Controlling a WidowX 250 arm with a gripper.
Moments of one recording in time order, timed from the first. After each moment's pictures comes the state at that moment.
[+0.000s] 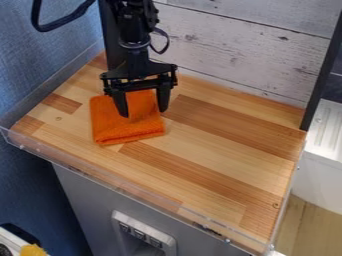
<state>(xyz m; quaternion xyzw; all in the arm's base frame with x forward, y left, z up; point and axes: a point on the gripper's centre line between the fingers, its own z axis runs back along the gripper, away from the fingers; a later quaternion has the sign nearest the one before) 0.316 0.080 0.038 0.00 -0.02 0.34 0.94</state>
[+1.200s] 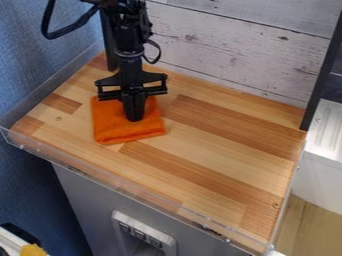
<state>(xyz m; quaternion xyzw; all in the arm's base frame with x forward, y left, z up) 0.321 0.098 0.012 0.02 0.02 0.36 0.93</state>
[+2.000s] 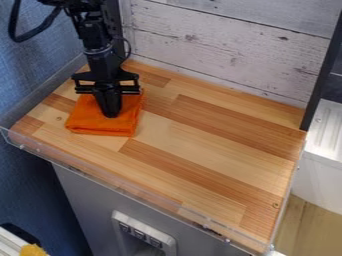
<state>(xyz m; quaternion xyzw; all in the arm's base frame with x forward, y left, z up) 0.303 0.139 0.009 -0.02 0.02 0.16 0.99</state>
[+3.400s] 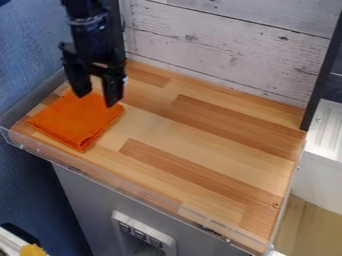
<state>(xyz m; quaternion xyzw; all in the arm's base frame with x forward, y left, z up) 0.271 0.106 0.083 0.01 0.00 -0.01 1.00</state>
